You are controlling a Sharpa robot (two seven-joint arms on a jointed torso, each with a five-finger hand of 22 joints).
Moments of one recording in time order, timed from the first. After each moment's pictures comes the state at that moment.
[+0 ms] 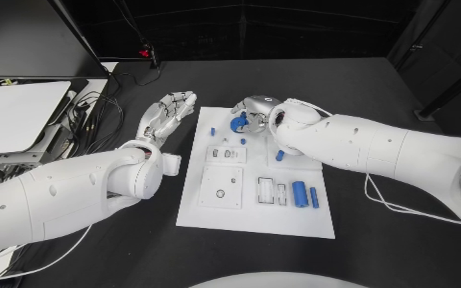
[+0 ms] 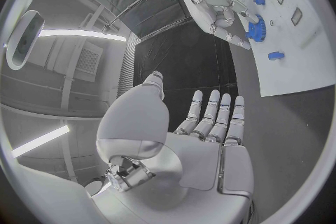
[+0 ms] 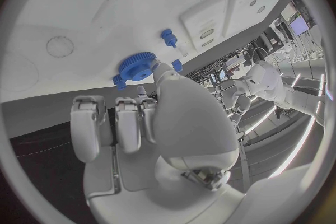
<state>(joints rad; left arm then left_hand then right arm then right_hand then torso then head) 1.22 -0.77 -0.24 1.48 0.01 -0.53 0.68 1.13 -0.02 -0.05 0.29 0.25 0.23 0.14 0.77 0.07 0.28 0.26 0.70 0.06 0.11 0.24 0.82 0.06 0.07 0.26 0.25 0.20 0.27 1.23 -0.47 -0.09 1.12 -1.48 -0.27 -0.18 1.45 -0.14 0.14 0.21 0.20 0.63 0.01 0.06 0.06 1.46 -0.02 1.57 1.31 1.47 -0.05 1.57 1.31 0.02 1.46 0.07 1.57 1.31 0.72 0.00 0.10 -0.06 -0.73</state>
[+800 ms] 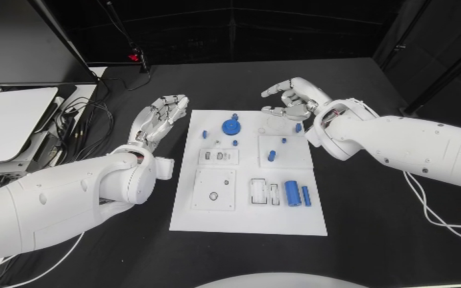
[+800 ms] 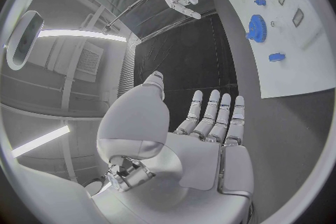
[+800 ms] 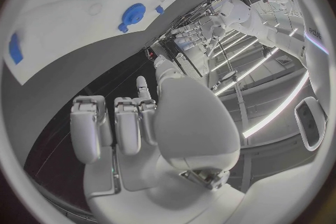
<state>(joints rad) 1.22 -0.76 -0.24 1.46 0.01 -0.53 0.68 1.13 -0.01 -0.05 0.29 0.25 0.23 0.14 0.77 0.07 0.28 0.26 0.70 0.06 0.11 0.24 0.82 0.06 0.07 0.26 0.25 0.20 0.27 1.25 -0.90 -0.09 1.46 -0.99 -0.57 0.13 1.41 -0.12 0.08 0.29 0.19 0.85 0.08 0.13 0.09 1.46 0.00 1.57 1.31 1.46 -0.06 1.57 1.31 0.01 1.47 0.05 1.57 1.31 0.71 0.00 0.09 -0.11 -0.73</state>
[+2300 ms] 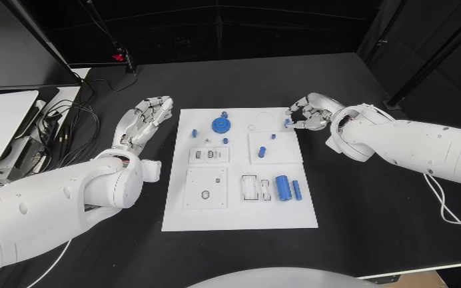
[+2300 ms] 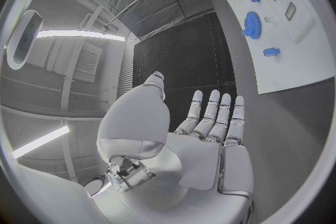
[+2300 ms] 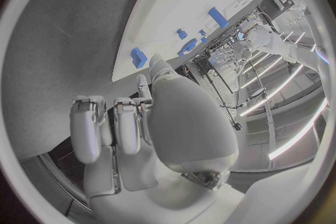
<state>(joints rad) 1.21 -0.77 -0.24 1.45 0.01 -0.53 0.68 1.13 -0.01 -0.05 0.29 0.25 0.23 0.14 0.77 0.07 0.28 0.26 0.70 0.06 0.11 0.24 0.82 0.06 0.07 0.26 0.25 0.20 0.27 1.18 -0.96 -0.10 1.34 -1.12 -0.43 -0.03 1.49 -0.11 0.09 0.28 0.11 0.89 0.07 0.13 0.08 1.46 0.01 1.57 1.31 1.46 -0.05 1.57 1.31 0.02 1.46 0.06 1.57 1.31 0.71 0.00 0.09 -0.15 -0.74</state>
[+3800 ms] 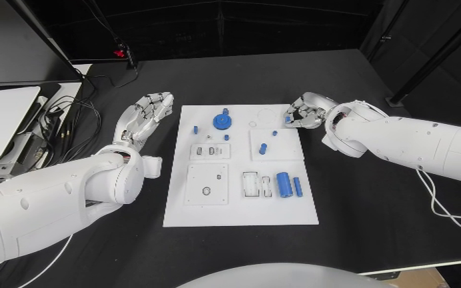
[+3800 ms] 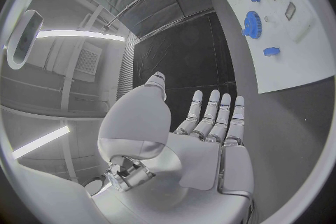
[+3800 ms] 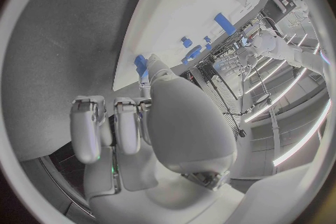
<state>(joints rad) 1.21 -0.77 -0.24 1.45 0.01 -0.52 0.68 1.13 0.00 -0.05 0.29 0.25 0.23 0.14 0.77 0.07 0.28 0.26 0.70 0.06 0.11 0.24 0.82 0.06 0.07 0.25 0.25 0.20 0.27 1.18 -0.92 -0.10 1.31 -1.17 -0.39 -0.11 1.53 -0.07 0.12 0.25 0.13 1.06 0.07 0.16 0.08 1.46 0.01 1.57 1.31 1.47 -0.04 1.57 1.31 0.01 1.47 0.07 1.57 1.31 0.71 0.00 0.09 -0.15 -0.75</state>
